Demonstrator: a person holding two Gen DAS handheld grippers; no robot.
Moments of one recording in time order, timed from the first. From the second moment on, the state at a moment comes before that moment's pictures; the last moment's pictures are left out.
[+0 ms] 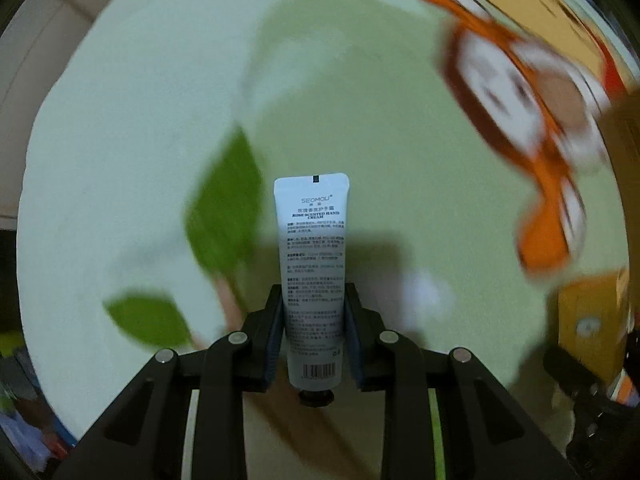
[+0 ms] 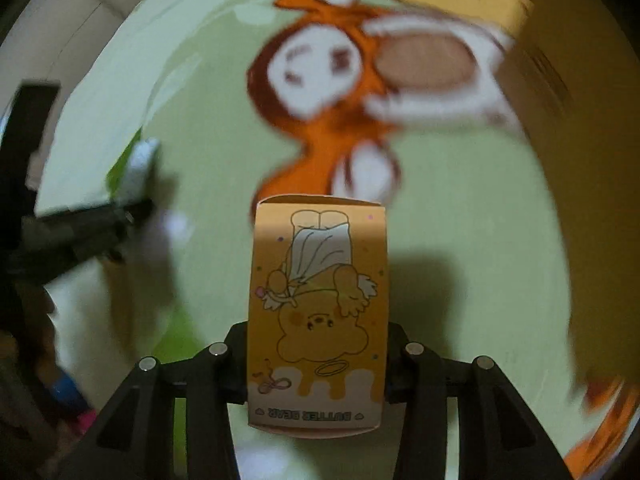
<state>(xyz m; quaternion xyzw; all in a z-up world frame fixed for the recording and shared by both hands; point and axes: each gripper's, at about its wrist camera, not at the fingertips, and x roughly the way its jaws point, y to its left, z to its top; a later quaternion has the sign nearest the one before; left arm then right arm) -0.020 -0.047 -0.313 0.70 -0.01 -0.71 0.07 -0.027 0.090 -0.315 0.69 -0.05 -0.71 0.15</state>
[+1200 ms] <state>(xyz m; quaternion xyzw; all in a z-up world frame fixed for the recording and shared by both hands) -0.049 0.157 0.027 0.45 -0.12 -0.88 -0.11 0.028 0.298 0.017 0.38 -0.07 -0.92 -0.02</state>
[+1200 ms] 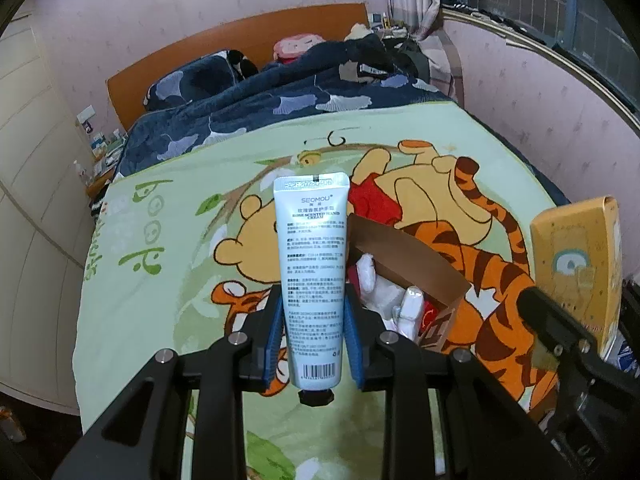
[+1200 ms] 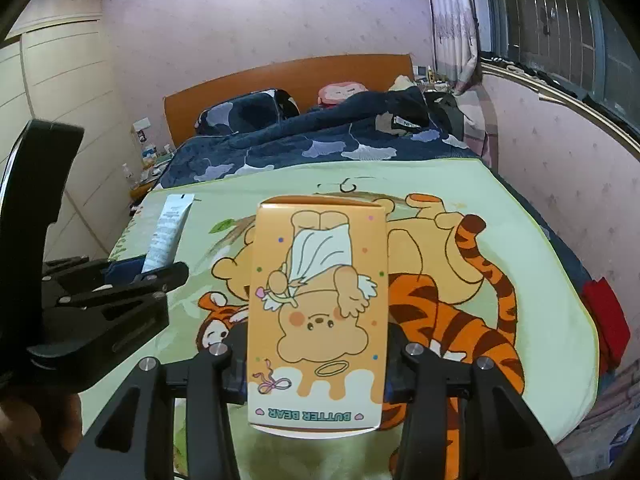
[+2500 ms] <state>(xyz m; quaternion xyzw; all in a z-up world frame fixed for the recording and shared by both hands) -0.120 0.200 -0.068 0.56 -0.14 -0.81 -0.09 -0.031 0.313 -0.036 0.44 -0.07 -0.90 0.00</state>
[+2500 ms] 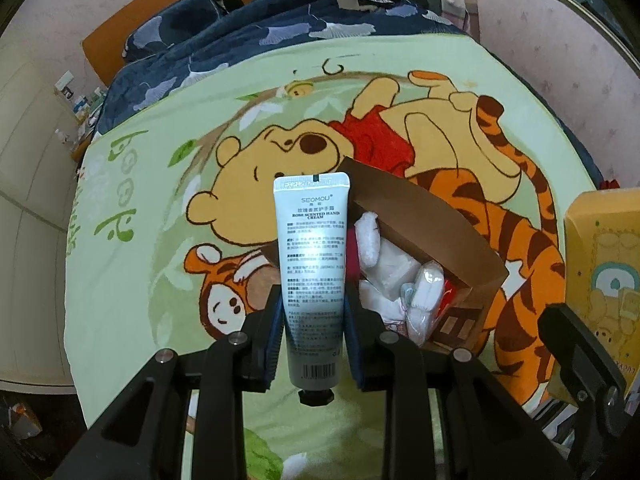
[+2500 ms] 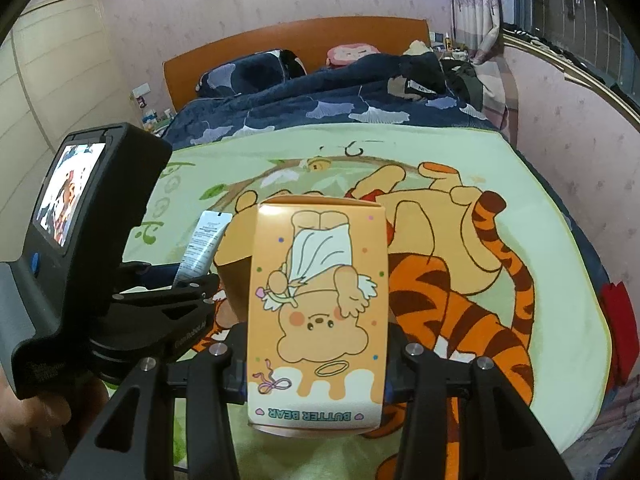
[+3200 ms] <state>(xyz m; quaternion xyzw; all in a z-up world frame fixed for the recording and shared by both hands) -0.151 0.216 -0.102 0.58 -0.17 -0.79 -0.10 -0.056 0.319 -0.062 0.47 -0.07 -0.88 -0.02</state>
